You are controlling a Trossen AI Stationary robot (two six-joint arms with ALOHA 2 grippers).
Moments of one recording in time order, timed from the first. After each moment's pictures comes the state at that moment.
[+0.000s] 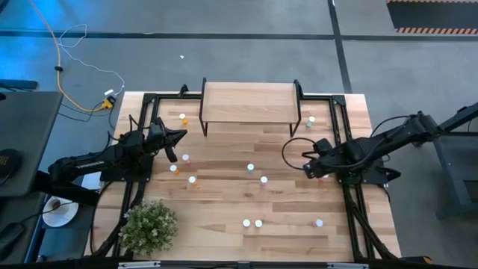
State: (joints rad) left arm 0.39 0.08 0.01 0.04 -0.19 -0.12; right arm 0.33 1.01 0.75 -1.13 0.31 1.41
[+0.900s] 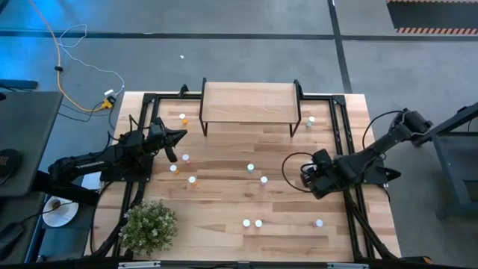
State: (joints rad) left arm 0.39 0.08 0.01 0.04 -0.19 -0.12; right arm 0.57 1.19 0.75 -1.18 0.47 1.71
